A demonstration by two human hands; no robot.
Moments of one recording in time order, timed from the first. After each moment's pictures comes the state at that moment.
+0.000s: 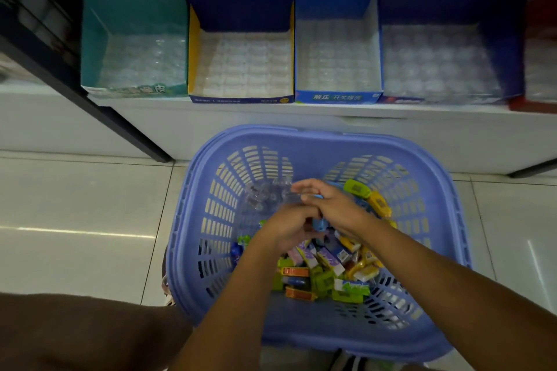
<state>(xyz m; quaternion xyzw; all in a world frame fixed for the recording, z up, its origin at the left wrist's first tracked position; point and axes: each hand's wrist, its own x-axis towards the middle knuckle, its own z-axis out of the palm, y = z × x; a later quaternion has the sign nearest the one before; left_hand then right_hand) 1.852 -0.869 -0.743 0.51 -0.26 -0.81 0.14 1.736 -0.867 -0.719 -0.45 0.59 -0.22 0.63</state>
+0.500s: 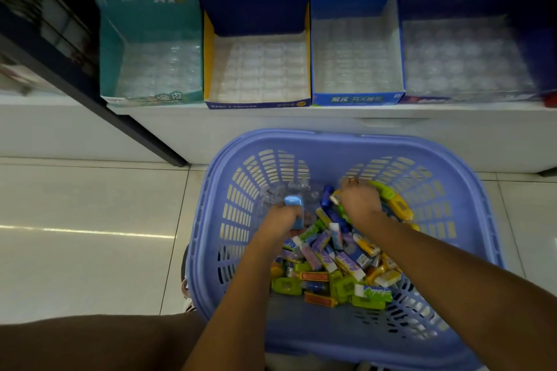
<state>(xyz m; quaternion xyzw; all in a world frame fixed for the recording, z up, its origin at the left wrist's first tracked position) 1.886 -0.890 -0.740 0.67 -0.21 -0.70 0.12 1.714 -0.893 -0.802 -0.69 0.69 0.22 0.07</state>
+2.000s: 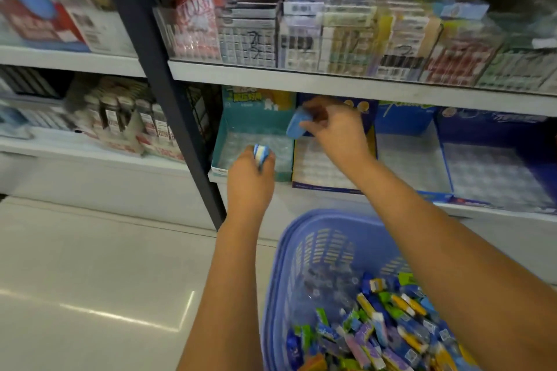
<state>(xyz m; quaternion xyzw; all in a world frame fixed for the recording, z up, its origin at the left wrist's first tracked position) 2.024 -0.992 -0.569 0.65 -0.57 -0.24 0.44 1.868 -1.051 -0.534 -0.70 0.57 -0.40 0.14</state>
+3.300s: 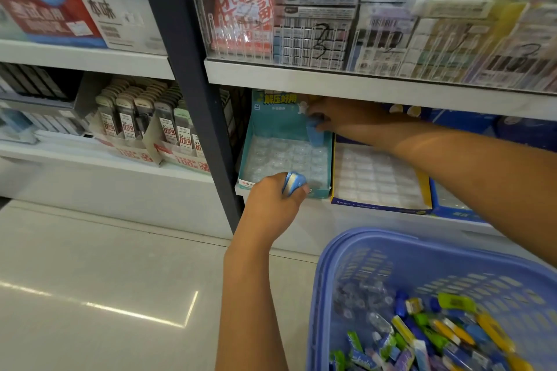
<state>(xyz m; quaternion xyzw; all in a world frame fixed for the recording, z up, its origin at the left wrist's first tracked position) 2.070 -1.016 -0.598 0.60 -0.65 -0.34 0.32 1.903 -1.129 -0.528 -0.87 0.49 -0.04 0.05</state>
